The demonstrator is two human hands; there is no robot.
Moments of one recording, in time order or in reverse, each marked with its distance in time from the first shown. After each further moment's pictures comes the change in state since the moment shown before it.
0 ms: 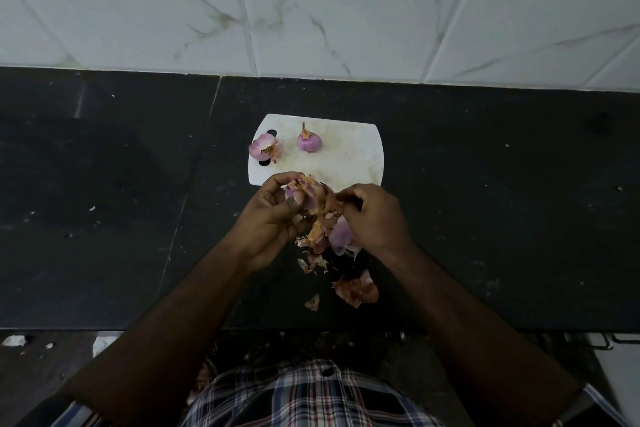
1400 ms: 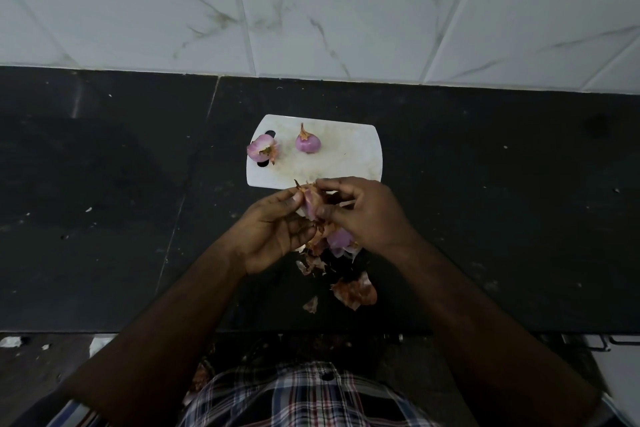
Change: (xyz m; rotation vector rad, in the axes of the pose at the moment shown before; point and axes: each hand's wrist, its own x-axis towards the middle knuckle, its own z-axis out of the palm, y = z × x) left_hand 0.004 -0.001 -0.011 -0.104 -0.140 -0.198; right_hand -0.001 -0.028 -0.020 0.288 -0.192 -0.072
